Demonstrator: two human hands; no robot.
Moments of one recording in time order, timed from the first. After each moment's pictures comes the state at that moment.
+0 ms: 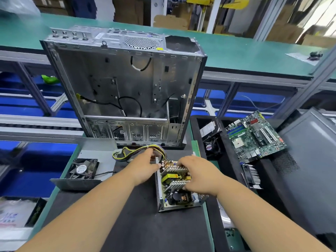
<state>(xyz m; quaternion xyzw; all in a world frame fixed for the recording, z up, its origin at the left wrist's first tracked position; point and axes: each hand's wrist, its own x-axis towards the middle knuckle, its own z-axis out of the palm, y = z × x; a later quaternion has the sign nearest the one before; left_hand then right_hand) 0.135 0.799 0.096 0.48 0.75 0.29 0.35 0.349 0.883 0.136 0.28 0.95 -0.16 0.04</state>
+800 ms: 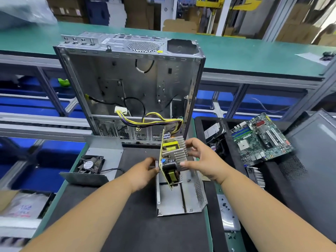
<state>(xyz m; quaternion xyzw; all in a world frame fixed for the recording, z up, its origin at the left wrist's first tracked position) 0.151 0.764 0.109 0.44 0.75 0.29 0.41 0.351 0.899 0.153 0.30 0.76 -0.55 -0.15</state>
